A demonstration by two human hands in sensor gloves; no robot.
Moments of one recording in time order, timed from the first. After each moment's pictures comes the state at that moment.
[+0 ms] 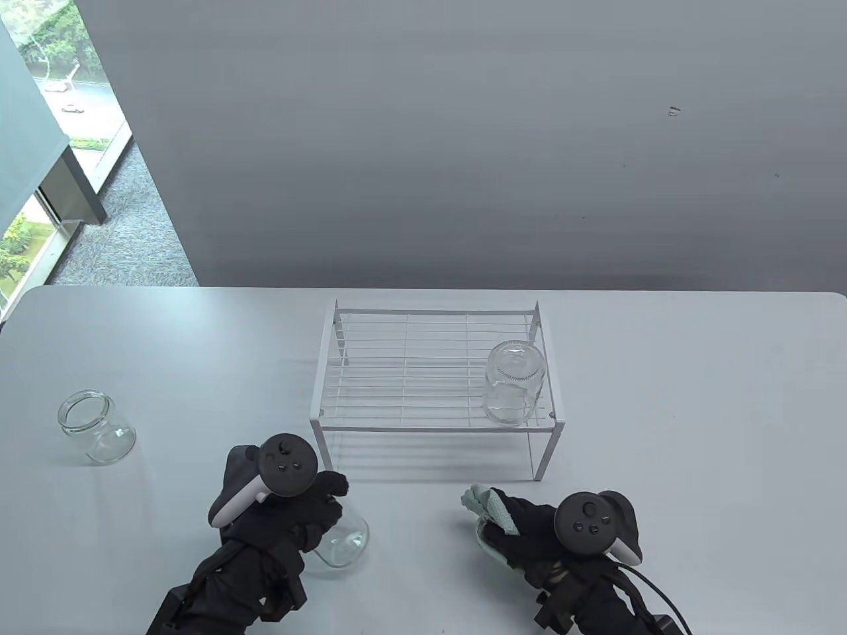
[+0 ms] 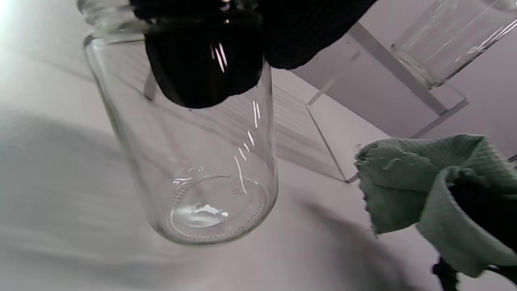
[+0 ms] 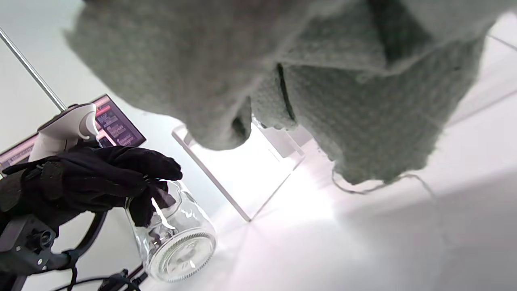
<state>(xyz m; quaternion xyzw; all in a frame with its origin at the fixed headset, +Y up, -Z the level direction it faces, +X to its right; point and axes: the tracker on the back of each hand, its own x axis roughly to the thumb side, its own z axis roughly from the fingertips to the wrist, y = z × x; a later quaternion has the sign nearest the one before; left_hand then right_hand) -0.194 -0.682 -0.311 -0.21 -0.14 0.30 0.92 0.152 -0.742 -0.293 0.29 0.01 0.87 0.40</state>
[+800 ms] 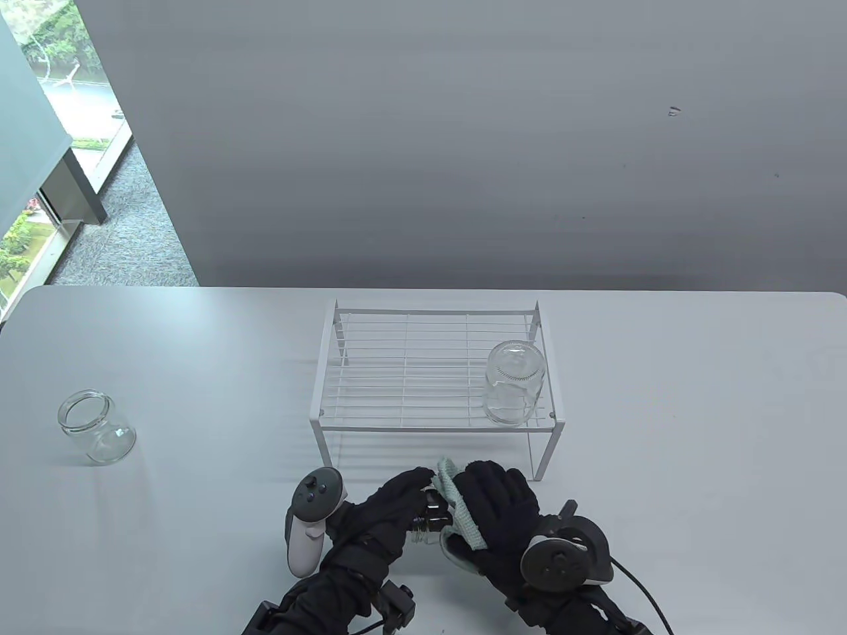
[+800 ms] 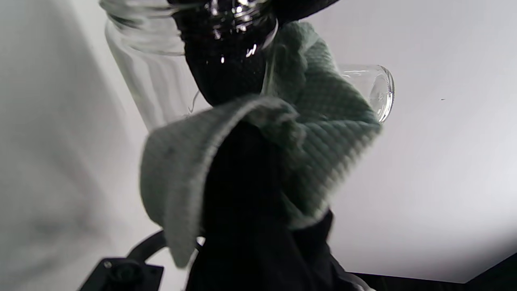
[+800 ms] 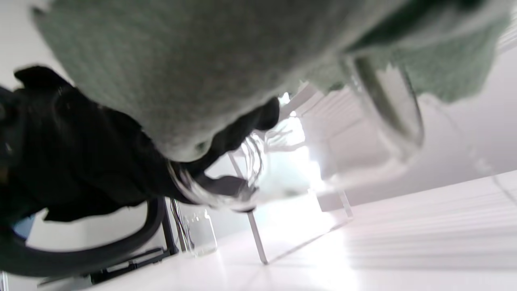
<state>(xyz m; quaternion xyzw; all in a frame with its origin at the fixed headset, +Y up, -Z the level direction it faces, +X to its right) -0.124 -0.748 -0.296 -0.22 -0.11 0.69 0.68 0.106 -0.723 -0.270 0.39 -0.14 0.87 0.26</state>
